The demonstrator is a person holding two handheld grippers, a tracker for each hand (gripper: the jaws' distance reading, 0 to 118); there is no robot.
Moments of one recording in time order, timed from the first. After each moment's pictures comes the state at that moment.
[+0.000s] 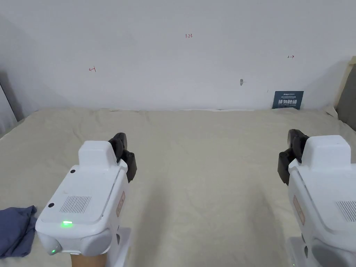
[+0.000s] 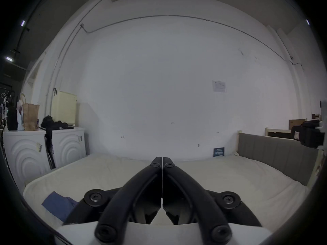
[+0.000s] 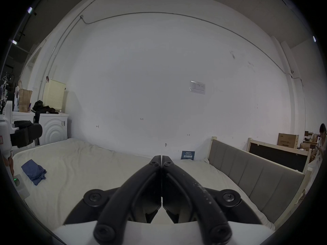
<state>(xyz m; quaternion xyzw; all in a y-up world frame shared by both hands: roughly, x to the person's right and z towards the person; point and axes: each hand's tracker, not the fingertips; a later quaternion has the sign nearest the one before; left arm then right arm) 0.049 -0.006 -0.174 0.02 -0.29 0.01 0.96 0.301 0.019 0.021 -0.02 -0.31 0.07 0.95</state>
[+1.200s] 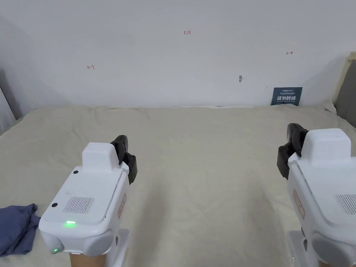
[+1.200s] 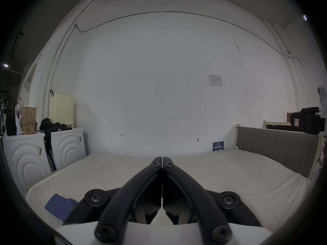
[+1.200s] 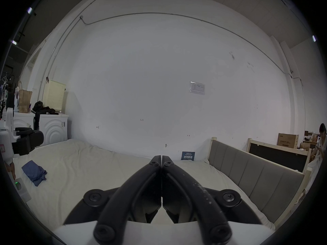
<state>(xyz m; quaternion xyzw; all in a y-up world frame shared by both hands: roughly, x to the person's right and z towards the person) 0.042 -0.012 -0.172 0.02 -0.29 -0.02 0.96 0.293 0.024 0.019 -0.01 -0.31 0.07 0.95</state>
